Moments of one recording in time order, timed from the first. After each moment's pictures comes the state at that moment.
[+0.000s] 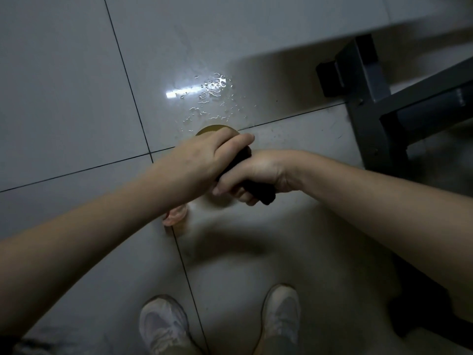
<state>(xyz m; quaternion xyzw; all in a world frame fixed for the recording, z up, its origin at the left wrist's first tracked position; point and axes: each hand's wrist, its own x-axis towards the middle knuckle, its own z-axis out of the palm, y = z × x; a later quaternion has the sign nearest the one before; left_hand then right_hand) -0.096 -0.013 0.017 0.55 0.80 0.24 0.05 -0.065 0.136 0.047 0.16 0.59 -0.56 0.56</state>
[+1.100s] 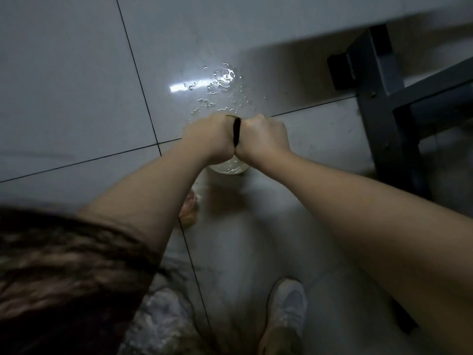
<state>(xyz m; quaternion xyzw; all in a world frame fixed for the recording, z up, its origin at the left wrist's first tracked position) -0.120 0.021 -0.022 0.21 0.91 0.15 0.34 -0.081 0.121 -0.004 0.06 0.97 -0.07 0.23</state>
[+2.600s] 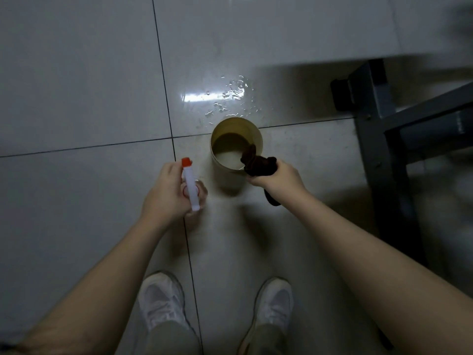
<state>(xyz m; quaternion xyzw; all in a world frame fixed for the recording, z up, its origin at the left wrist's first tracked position) 0.000 -0.095 -0.030 -0.01 0.89 0.36 0.27 0.005 0.137 -0.007 0.31 0.81 -0.42 0.26</state>
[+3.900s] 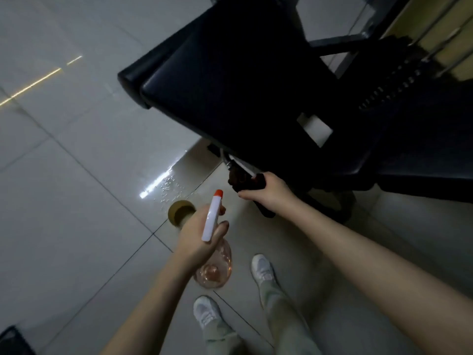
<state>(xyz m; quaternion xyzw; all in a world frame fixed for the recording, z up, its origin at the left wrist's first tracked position) 0.057 0.021 0.411 0.33 0.78 0.39 0.35 0.140 0.204 0.417 0.44 0.73 -0.52 0.04</state>
